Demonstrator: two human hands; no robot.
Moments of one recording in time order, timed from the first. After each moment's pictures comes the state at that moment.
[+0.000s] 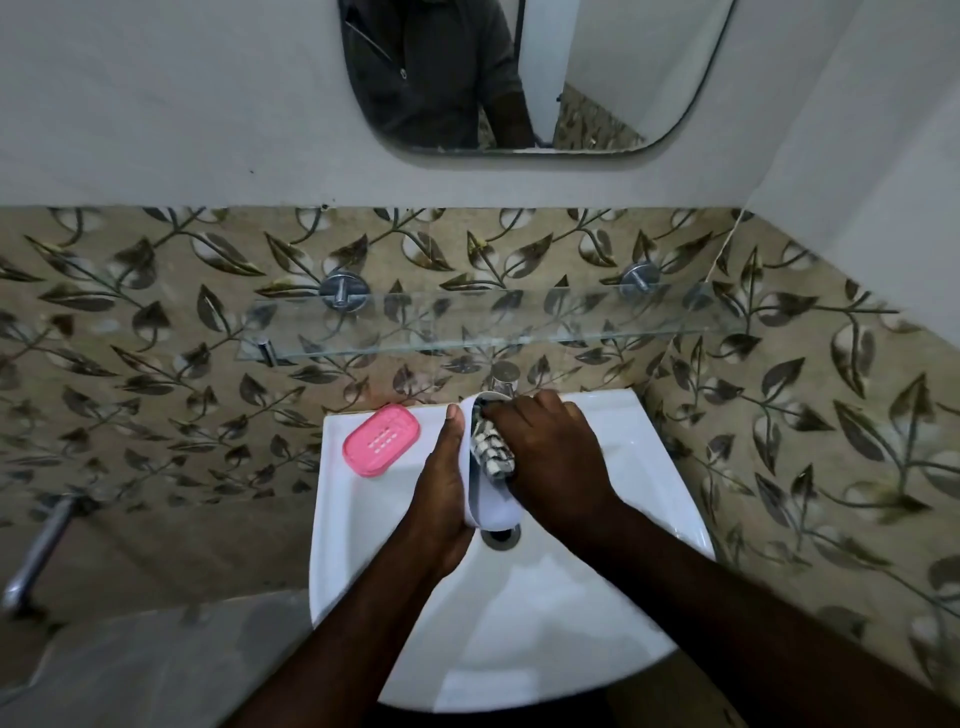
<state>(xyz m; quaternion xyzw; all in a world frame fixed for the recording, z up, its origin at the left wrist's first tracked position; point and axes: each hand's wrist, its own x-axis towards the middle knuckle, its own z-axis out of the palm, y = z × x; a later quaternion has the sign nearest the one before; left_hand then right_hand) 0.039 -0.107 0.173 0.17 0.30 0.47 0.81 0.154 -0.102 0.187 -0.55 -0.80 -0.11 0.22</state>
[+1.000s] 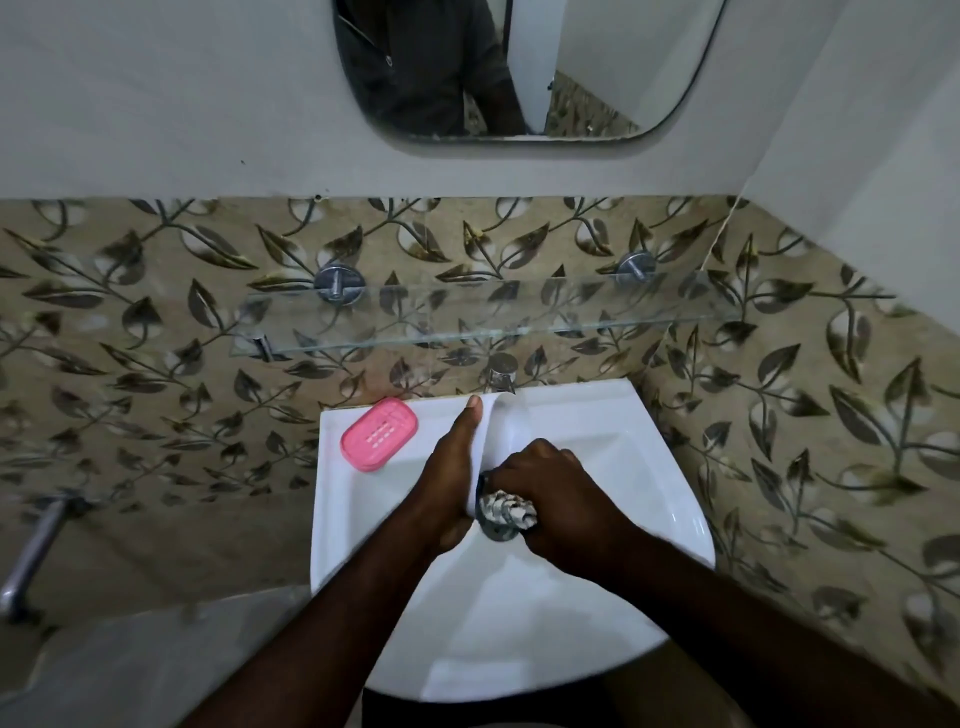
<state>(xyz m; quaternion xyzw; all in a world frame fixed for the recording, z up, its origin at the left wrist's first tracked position) 0.031 -0.089 0.159 0.29 0.40 0.41 0.77 0.164 -0.132 0.170 -0.49 -0.85 0.13 0.17</state>
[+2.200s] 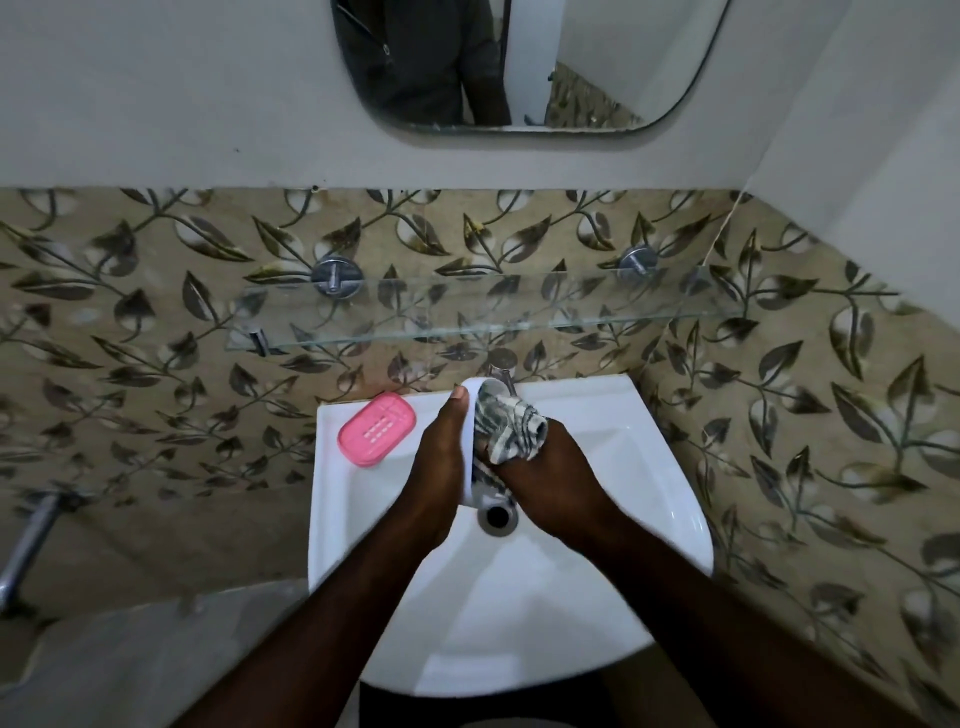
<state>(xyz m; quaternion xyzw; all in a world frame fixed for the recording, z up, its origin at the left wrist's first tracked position) 0.030 -0.080 0.155 0.30 0.36 0.45 0.76 0.139 -0.123 0.179 -0.57 -0.59 0.39 0.42</state>
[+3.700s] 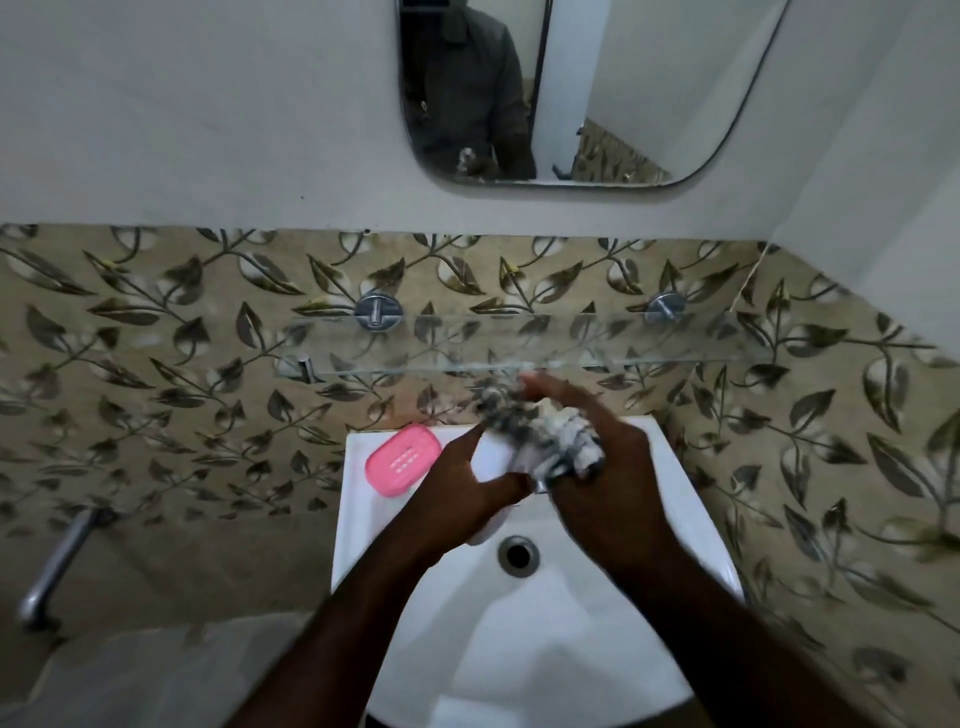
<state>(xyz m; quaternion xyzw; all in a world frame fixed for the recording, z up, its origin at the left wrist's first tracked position) -0.006 -0.097 0.189 0.62 0.45 0.40 0.50 0.134 -0.123 0.229 -0.43 -0.69 0.18 0.55</state>
